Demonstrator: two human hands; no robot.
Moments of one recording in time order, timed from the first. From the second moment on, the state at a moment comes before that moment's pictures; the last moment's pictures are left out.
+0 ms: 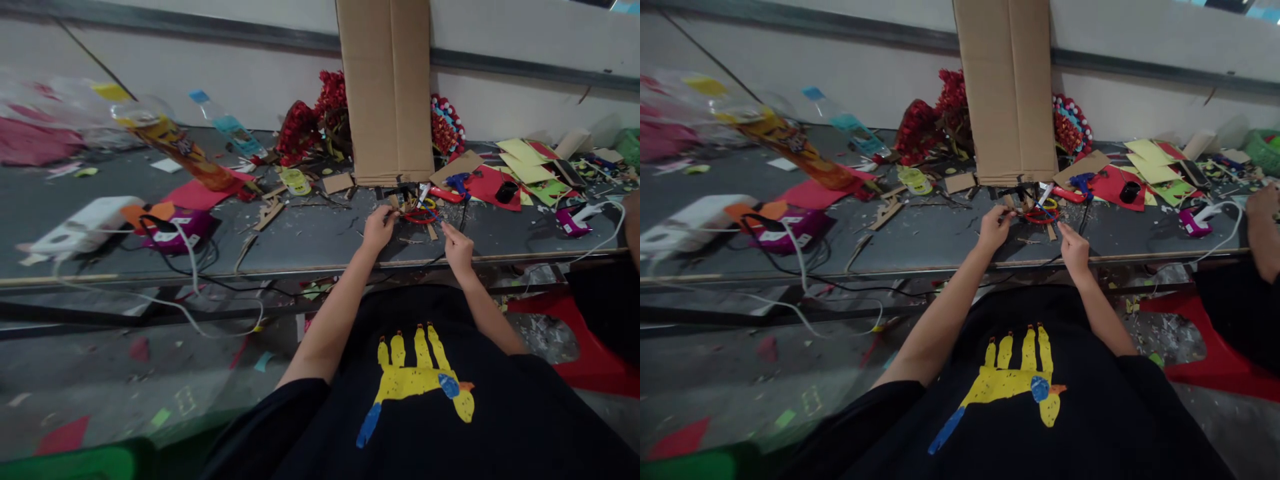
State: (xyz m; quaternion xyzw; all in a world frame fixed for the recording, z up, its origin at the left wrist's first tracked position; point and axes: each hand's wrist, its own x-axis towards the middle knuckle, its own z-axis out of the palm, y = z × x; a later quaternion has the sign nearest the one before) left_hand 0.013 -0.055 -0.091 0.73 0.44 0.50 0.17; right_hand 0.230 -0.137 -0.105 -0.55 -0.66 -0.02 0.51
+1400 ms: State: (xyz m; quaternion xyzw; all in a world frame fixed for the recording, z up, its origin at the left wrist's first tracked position) left_hand 0.017 -0.052 -0.092 0.69 0.45 0.53 0.20; right_hand 0.229 -0.142 -0.102 -0.50 -0.70 -0.01 0.51
